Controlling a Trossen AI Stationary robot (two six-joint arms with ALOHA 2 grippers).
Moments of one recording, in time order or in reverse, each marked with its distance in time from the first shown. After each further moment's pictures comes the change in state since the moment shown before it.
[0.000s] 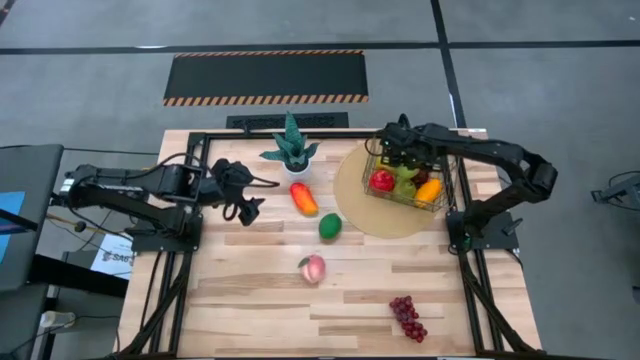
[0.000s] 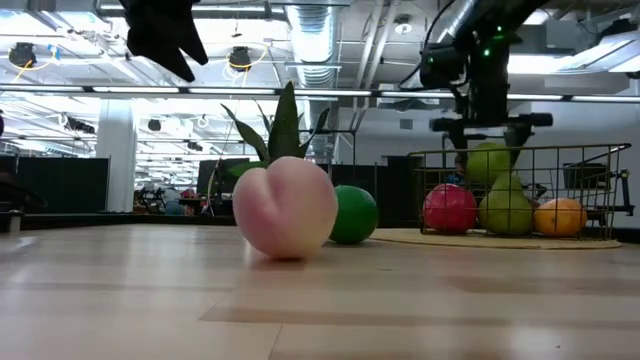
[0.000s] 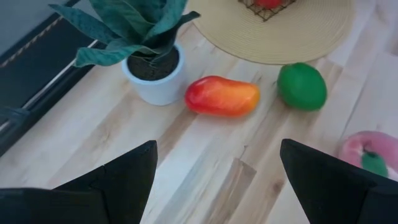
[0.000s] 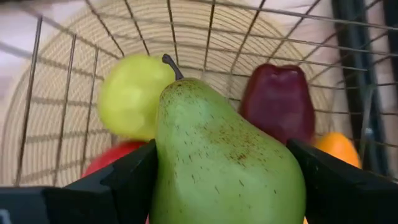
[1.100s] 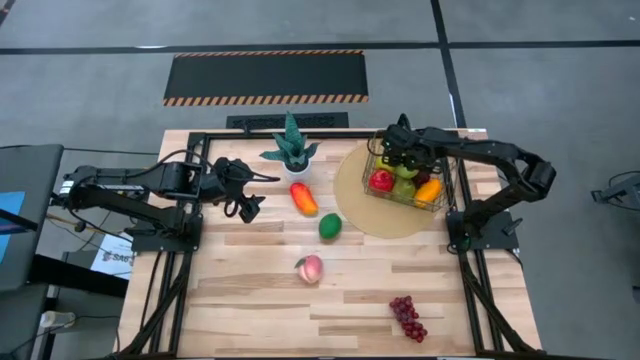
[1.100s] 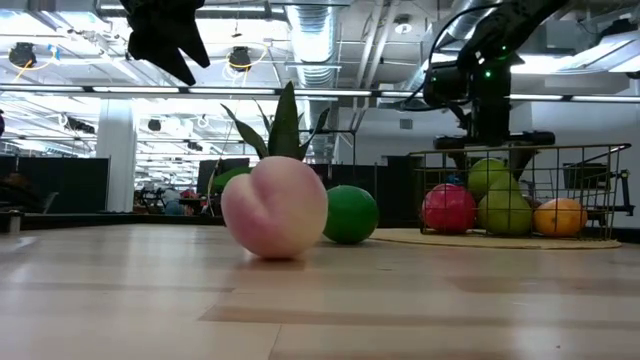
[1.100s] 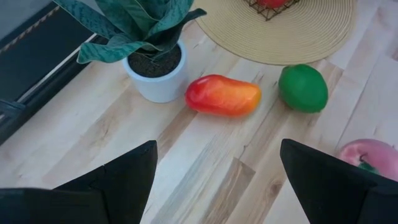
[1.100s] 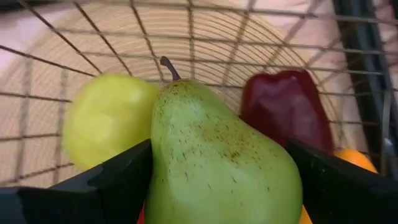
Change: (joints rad) left arm 0.045 0.000 0.000 0.005 0.042 0.002; right arm -0.057 0.019 -0.097 0.132 0.019 0.008
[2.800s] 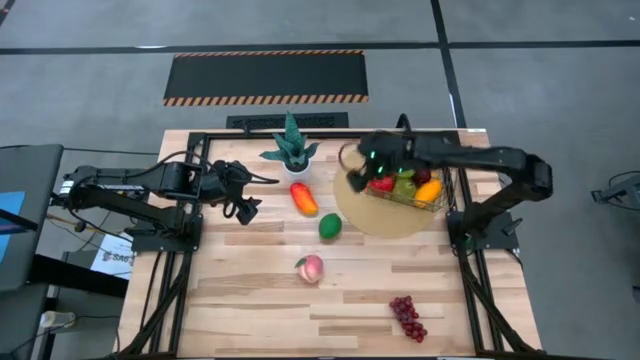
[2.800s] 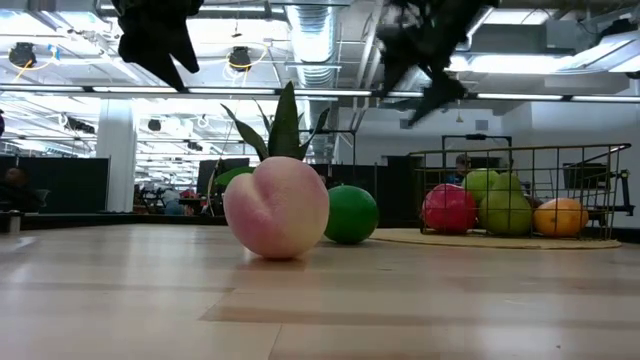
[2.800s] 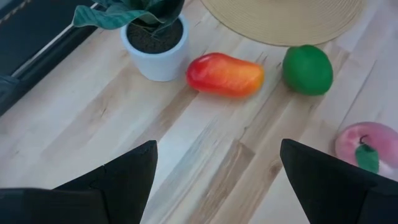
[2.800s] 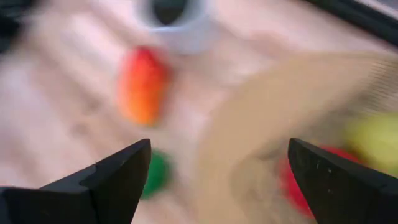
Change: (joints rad) left arm 0.000 0.000 0.000 -0.066 0.036 -0.052; right arm 0.351 -0.002 0.307 0.163 -0.246 -0.539
